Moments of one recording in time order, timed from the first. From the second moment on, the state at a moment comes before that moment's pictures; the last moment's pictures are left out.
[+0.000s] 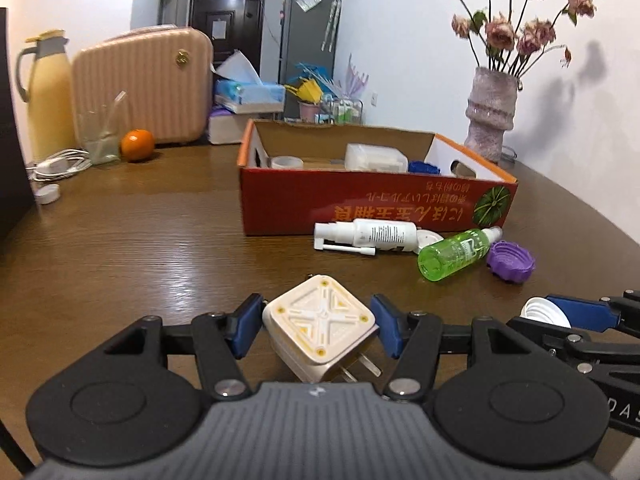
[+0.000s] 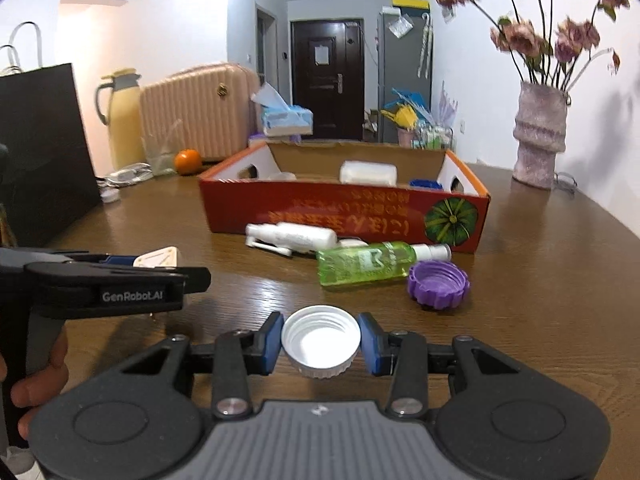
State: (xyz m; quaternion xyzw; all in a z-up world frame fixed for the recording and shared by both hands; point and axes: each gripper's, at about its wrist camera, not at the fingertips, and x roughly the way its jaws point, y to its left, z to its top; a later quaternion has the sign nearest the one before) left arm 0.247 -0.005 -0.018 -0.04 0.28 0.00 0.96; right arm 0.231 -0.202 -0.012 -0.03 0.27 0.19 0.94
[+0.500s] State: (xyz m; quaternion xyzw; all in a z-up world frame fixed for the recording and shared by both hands) left arm 0.159 0.002 0.011 -0.05 0.22 -0.02 0.97; right arm 0.144 -0.199 0.019 -0.04 0.22 0.18 0.96
